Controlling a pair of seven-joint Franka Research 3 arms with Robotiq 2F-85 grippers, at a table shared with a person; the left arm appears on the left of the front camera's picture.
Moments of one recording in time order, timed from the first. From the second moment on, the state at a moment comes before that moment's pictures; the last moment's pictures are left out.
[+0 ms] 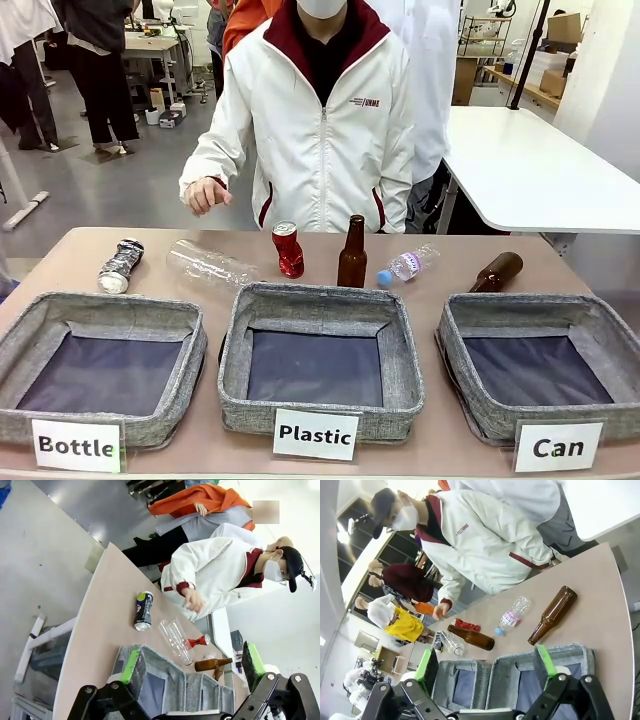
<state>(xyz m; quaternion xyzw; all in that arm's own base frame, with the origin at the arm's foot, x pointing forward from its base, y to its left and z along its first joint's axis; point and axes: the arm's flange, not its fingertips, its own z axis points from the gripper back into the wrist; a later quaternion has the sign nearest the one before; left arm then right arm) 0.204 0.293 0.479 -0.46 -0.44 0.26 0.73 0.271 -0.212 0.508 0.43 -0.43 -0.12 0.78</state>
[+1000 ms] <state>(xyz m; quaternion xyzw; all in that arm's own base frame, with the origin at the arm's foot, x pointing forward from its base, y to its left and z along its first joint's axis) 0.389 -0.013 0.442 -0.30 -0.24 -0.10 0.92 0.269 -0.212 0.506 0.43 -0.43 -0.12 0.79</state>
